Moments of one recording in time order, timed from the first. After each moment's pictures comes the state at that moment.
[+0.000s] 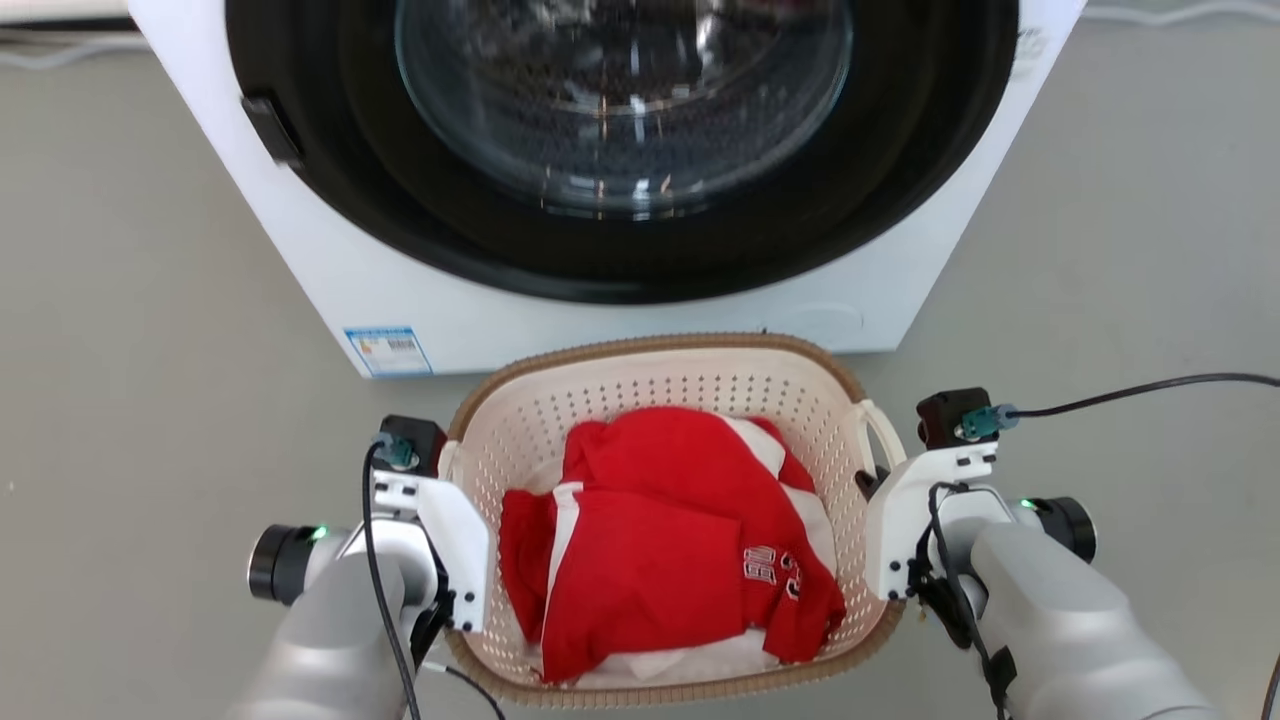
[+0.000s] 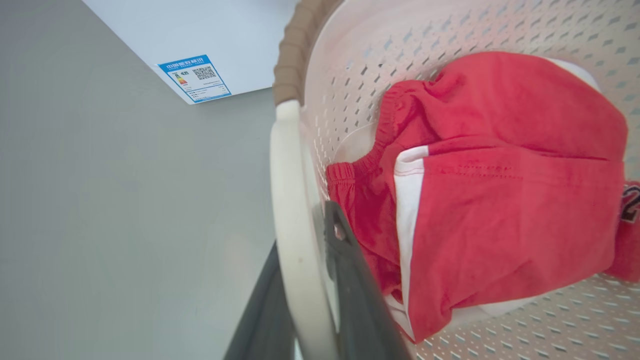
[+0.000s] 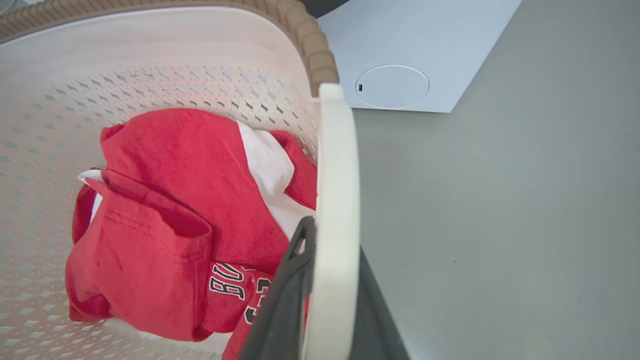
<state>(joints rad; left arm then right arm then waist) -0.73 0.02 -0.25 1.31 -0.17 -0.10 0.00 -0.74 -0.05 0.54 1.24 0.57 0.12 0.08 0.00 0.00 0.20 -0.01</state>
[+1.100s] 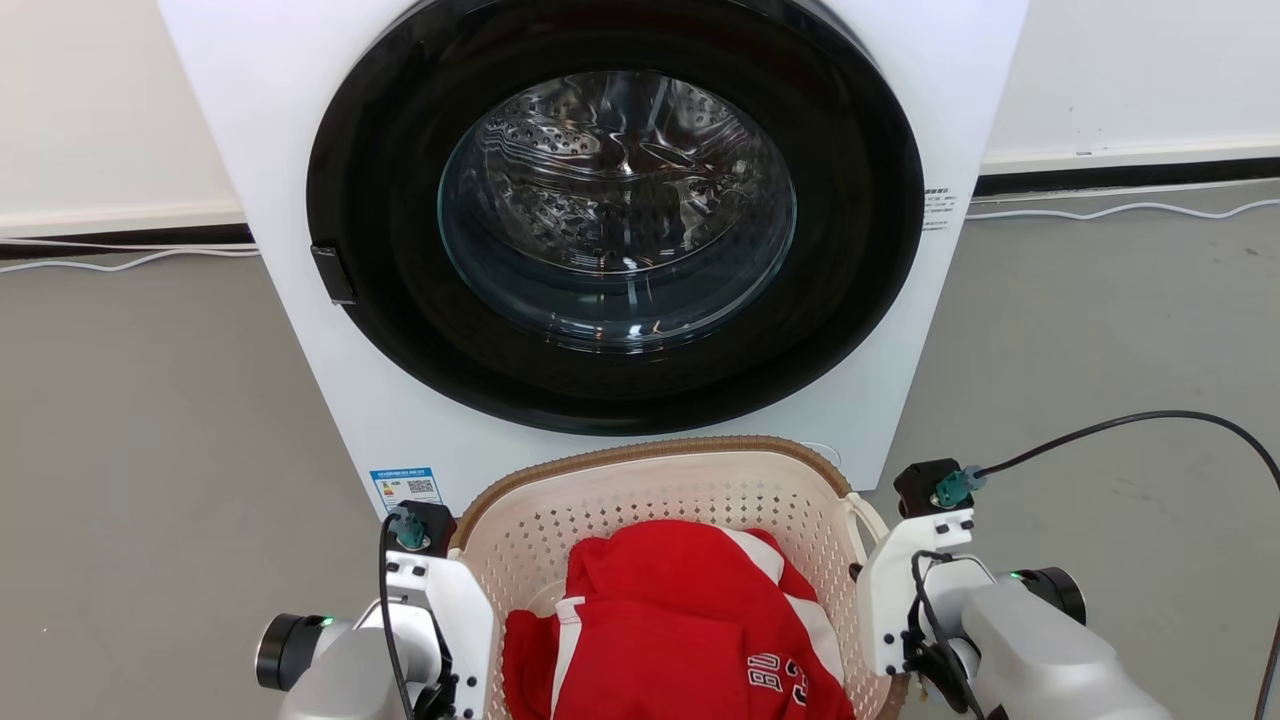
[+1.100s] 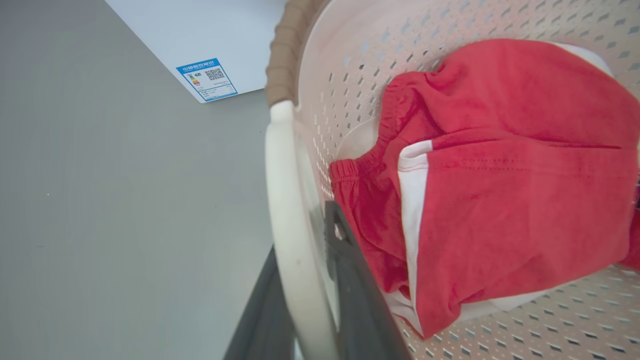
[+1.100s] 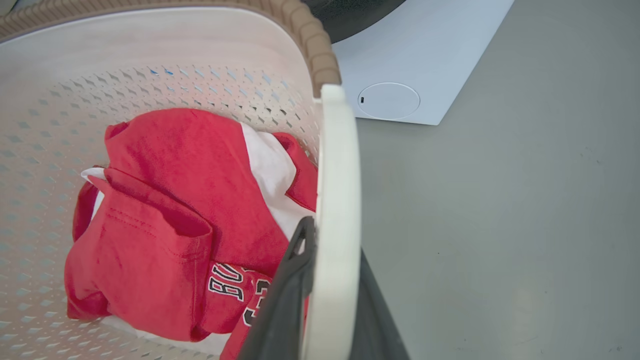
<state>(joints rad) -0.62 0.03 -0.32 1.31 -0.25 -0.11 0.12 -0.67 -0.06 0.74 1.25 0.74 0.12 0.17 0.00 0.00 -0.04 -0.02</state>
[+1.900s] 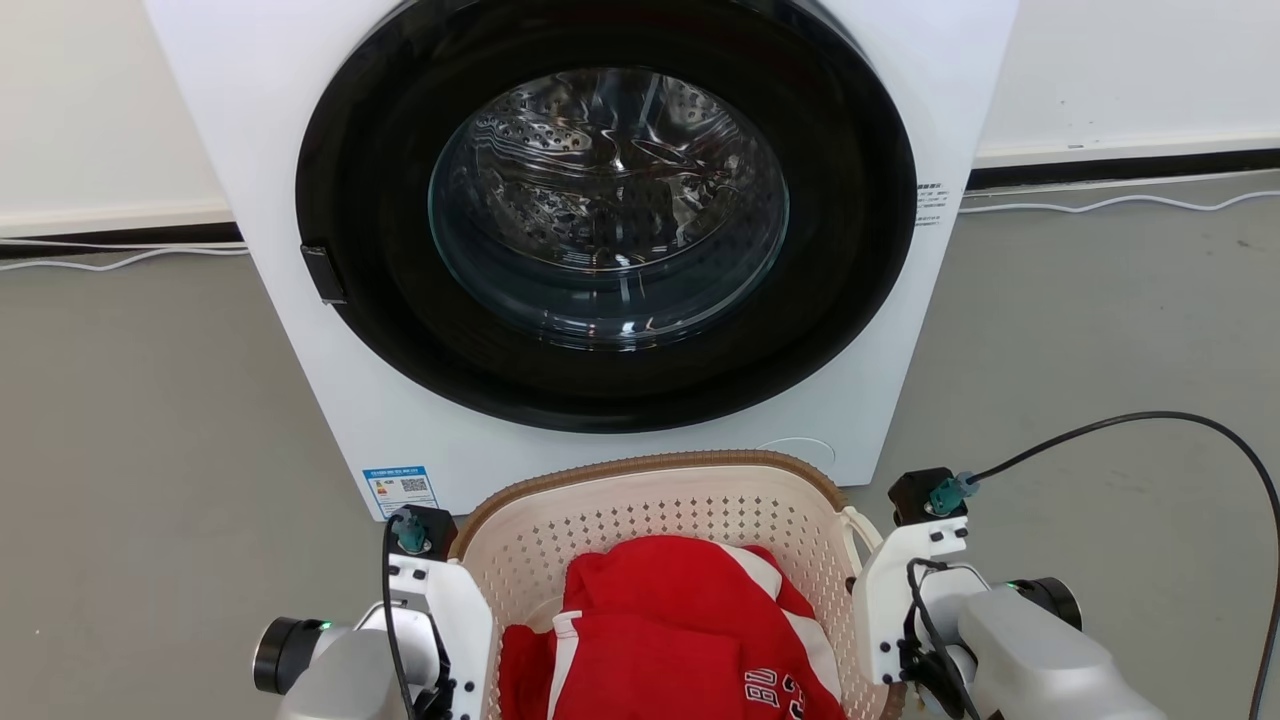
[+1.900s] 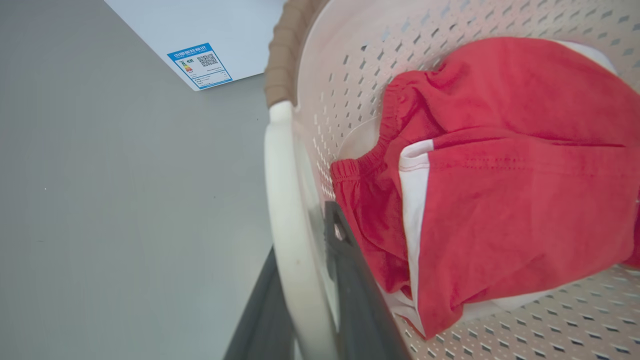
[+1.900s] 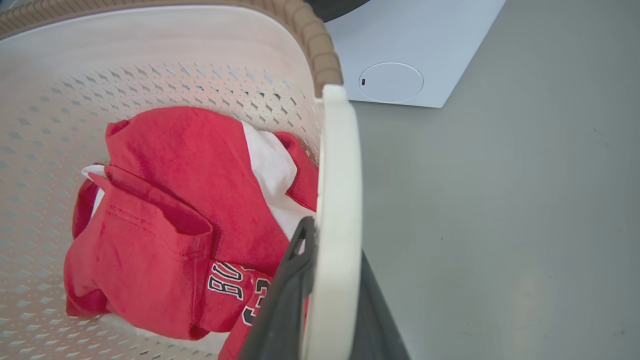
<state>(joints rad) -0.62 0.03 -0.37 1.31 -0.28 -0.12 0.16 -0.67 -0.06 0.83 1.25 0.83 0.11 0.19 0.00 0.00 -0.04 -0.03</state>
